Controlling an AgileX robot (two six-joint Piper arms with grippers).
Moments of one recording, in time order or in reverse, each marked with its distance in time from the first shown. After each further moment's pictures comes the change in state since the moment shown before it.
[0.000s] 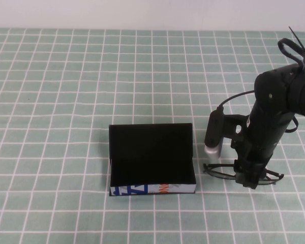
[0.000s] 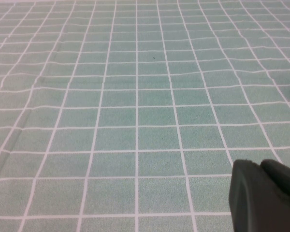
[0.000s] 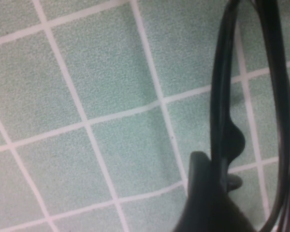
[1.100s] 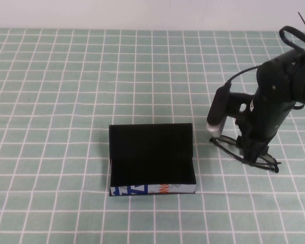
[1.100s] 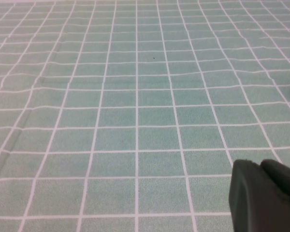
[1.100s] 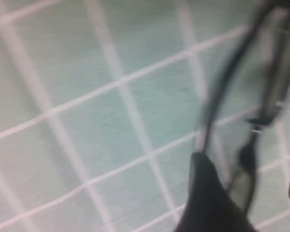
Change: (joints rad) right arm -0.004 -0.015 -0.061 -0.164 -0.062 0.185; left arm 0.000 0.000 0.000 0.000 -0.002 0.000
